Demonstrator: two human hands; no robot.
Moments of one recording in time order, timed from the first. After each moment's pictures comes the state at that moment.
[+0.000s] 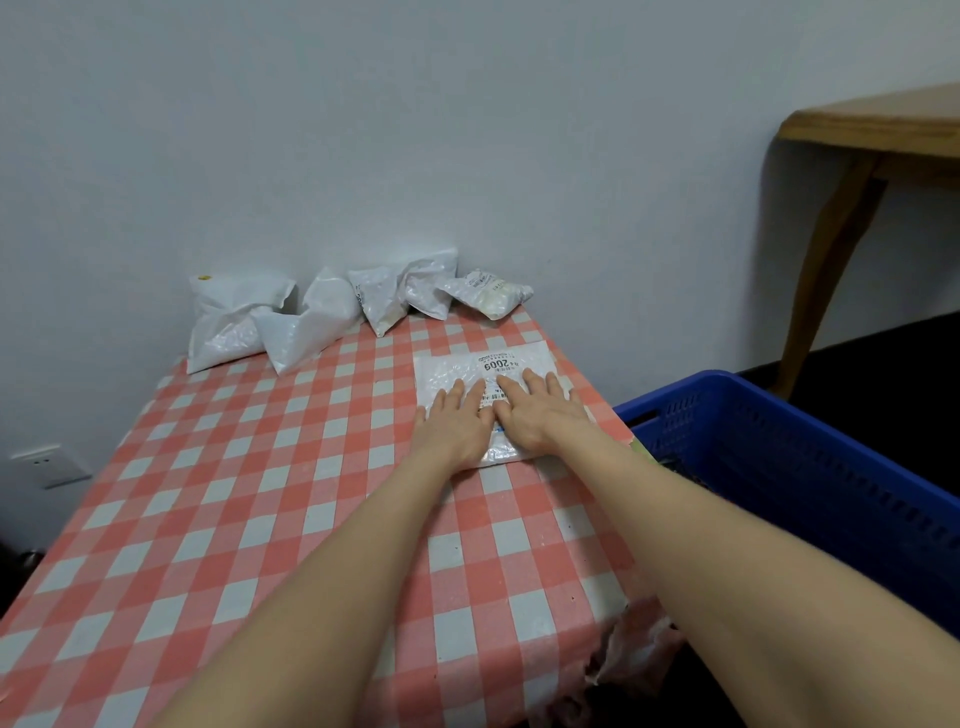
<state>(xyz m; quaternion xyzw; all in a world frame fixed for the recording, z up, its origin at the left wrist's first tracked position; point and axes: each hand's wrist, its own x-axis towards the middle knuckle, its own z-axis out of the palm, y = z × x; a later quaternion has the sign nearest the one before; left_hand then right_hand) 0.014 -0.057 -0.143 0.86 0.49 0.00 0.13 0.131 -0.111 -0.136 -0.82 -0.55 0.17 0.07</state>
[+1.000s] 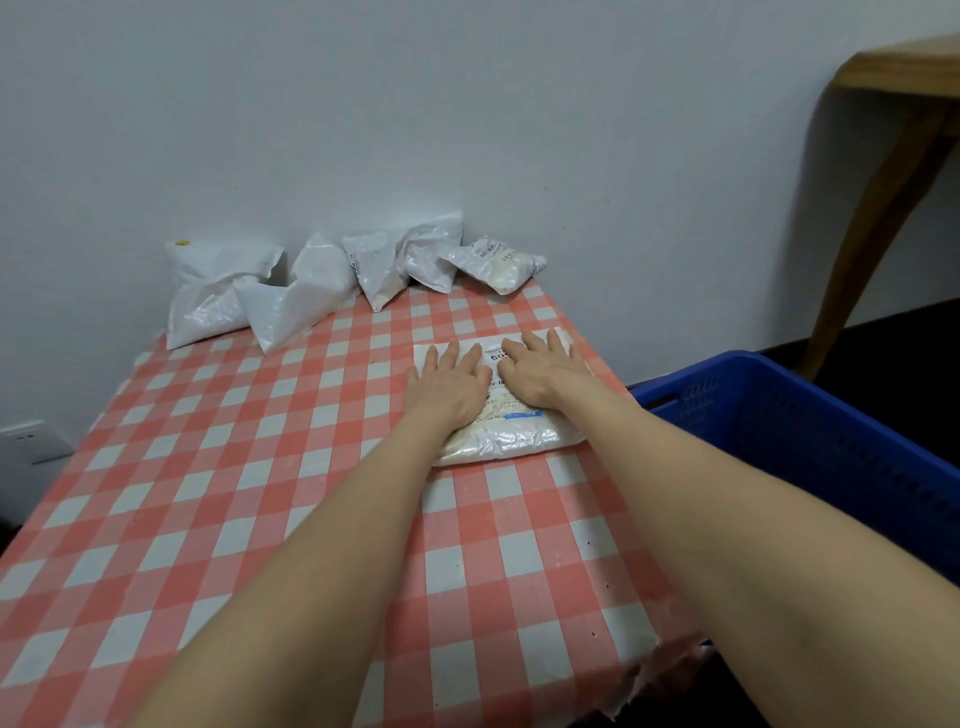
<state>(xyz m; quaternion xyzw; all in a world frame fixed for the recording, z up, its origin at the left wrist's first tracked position) 0.031 -0.005 -0.146 0.86 0.51 -0.01 0.10 0.154 -0.059 -0.136 -0.80 -0.56 0.17 0.07</state>
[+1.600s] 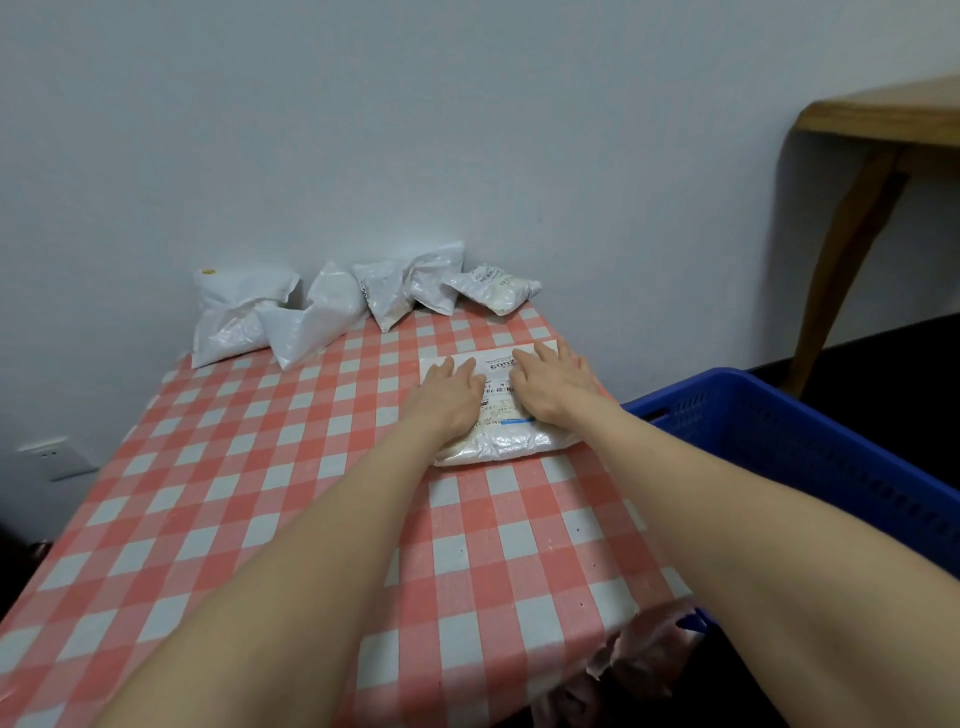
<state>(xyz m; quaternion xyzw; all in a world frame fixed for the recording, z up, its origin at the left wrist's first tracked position) 0.013 -0.031 -0.123 0.86 0.49 0.04 0.11 0.150 -0.092 -0.123 -0.82 -0.56 0.10 0.11</state>
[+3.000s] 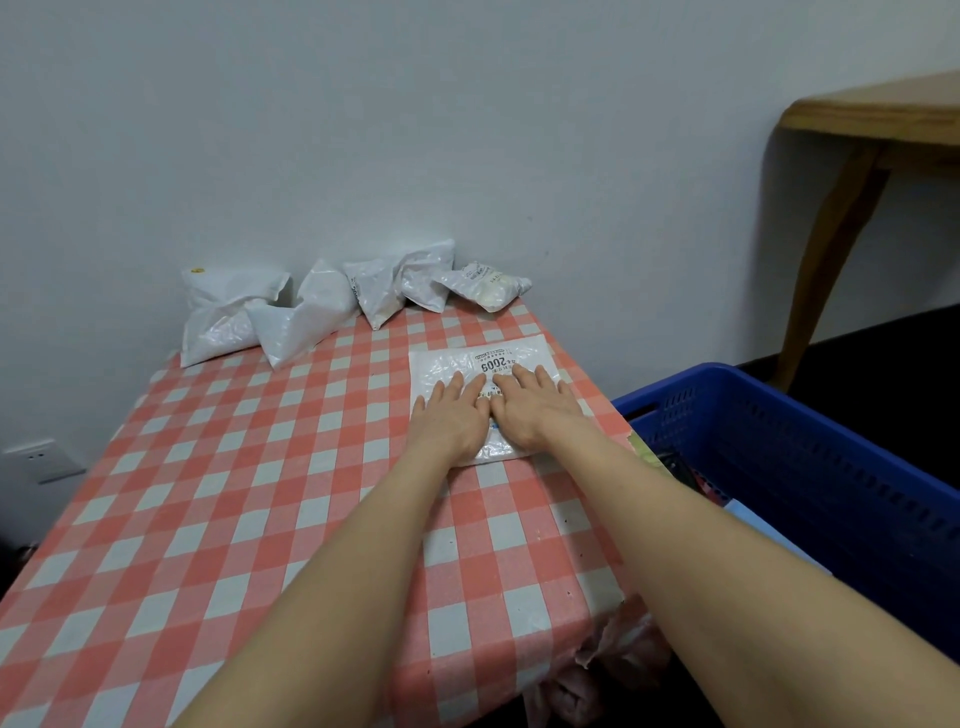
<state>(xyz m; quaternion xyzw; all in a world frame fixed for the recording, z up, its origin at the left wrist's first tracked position) 0.016 -0.059 -0.143 0.87 0.48 0.01 0.12 0.128 -0.109 -0.141 -0.81 -0.56 0.15 0.09</state>
